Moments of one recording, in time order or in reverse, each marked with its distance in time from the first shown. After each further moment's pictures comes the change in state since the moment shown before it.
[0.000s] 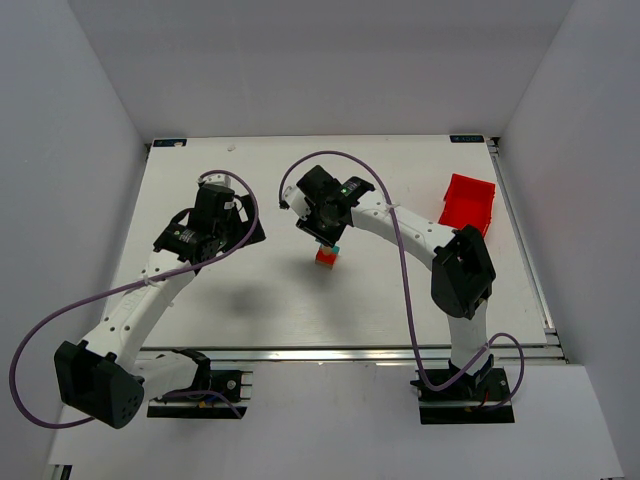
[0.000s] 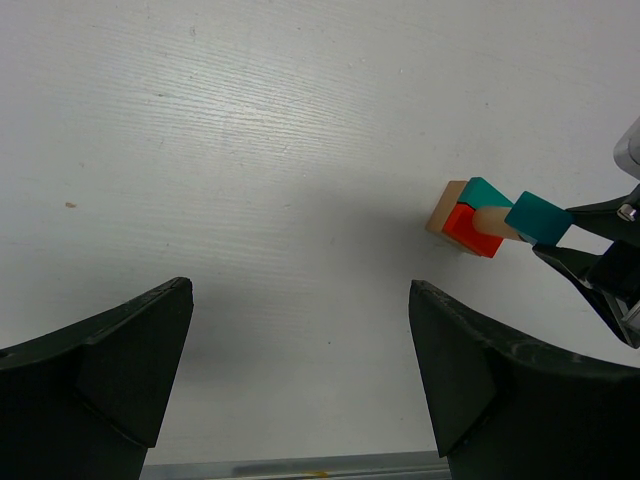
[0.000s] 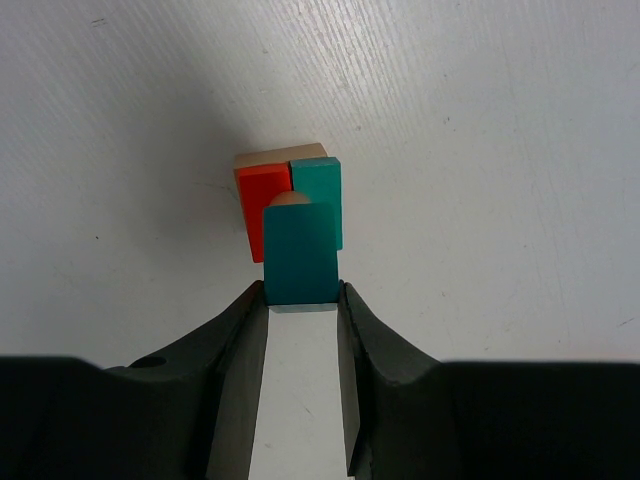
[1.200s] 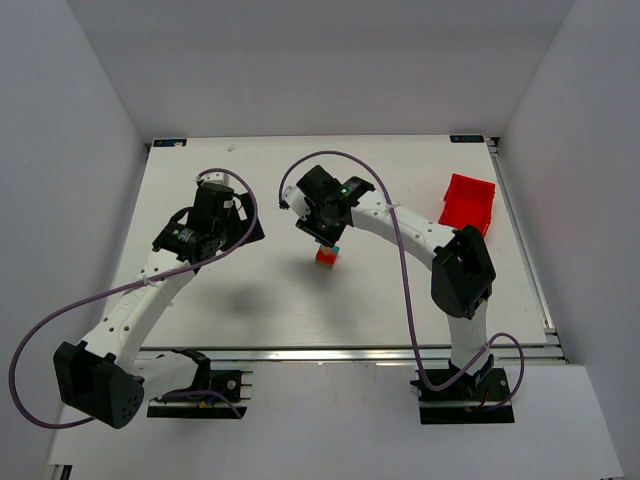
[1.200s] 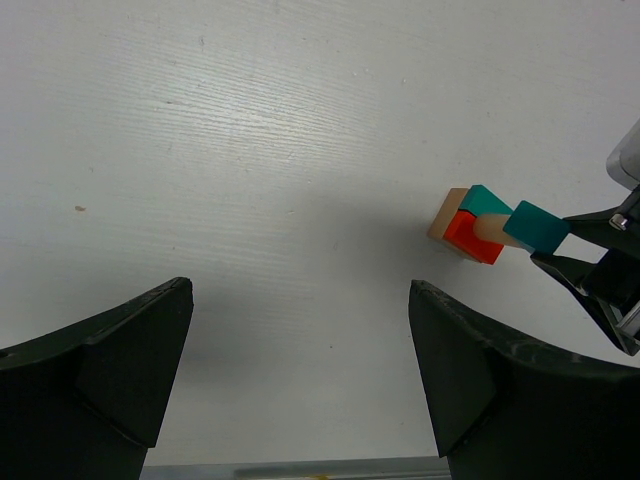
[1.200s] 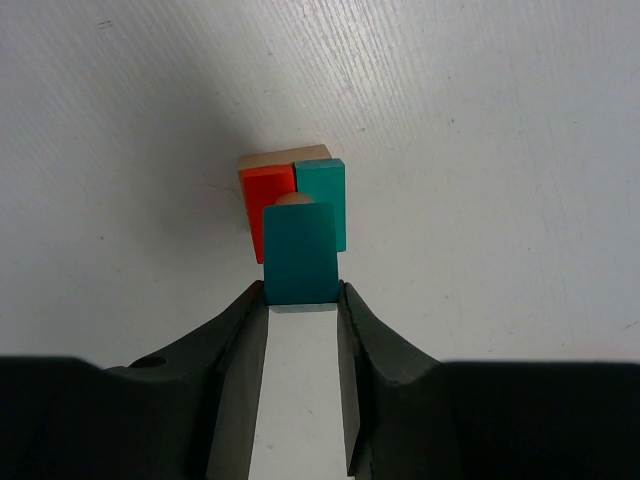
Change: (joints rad) left arm 0.000 0.000 0.014 -0.009 -0.018 0.000; right arm 0.000 0.000 0.000 0.000 -0.009 0.003
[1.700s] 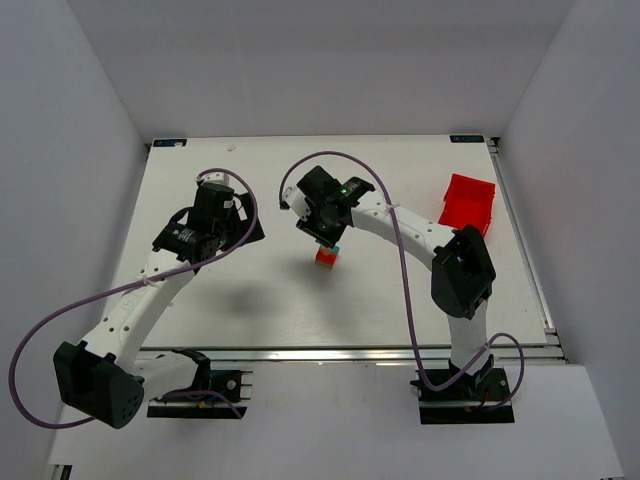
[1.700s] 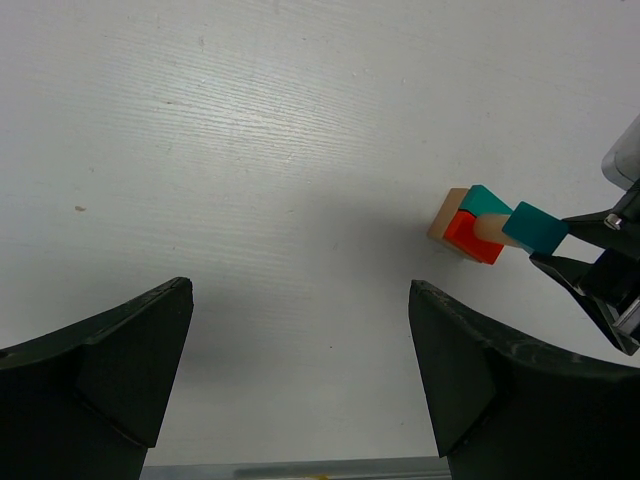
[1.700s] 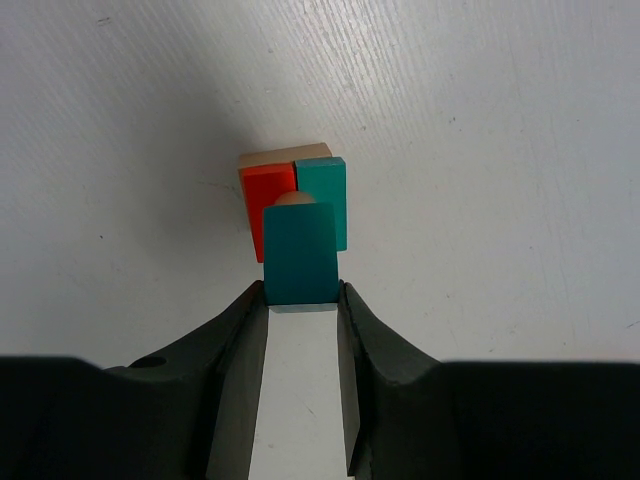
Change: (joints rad) left arm 0.000 0.000 0.000 0.000 -0.001 0.000; right arm -0.002 0.000 -0.008 0.000 0.000 0.000
